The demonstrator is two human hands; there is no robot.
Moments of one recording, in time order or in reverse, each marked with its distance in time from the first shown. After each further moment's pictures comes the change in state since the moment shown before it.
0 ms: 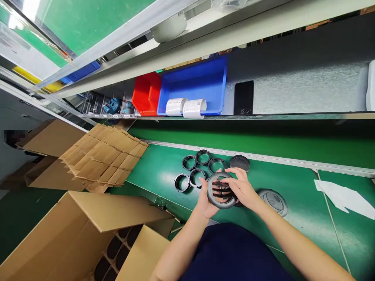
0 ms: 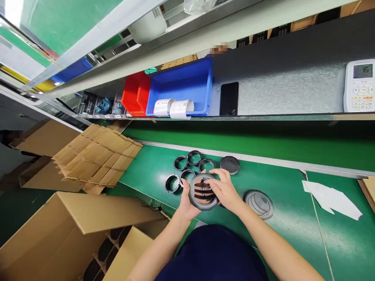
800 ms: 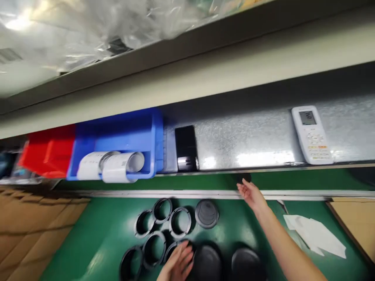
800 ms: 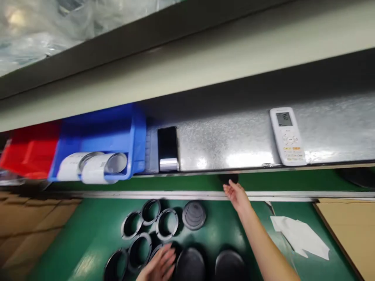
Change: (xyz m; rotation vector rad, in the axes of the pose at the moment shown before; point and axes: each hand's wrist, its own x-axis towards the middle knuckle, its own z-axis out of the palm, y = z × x) left_hand 0.096 0.014 -0.071 0.167 0.546 -0.275; right_hand 0.068 0.249 -0.156 1.149 0.887 0.997
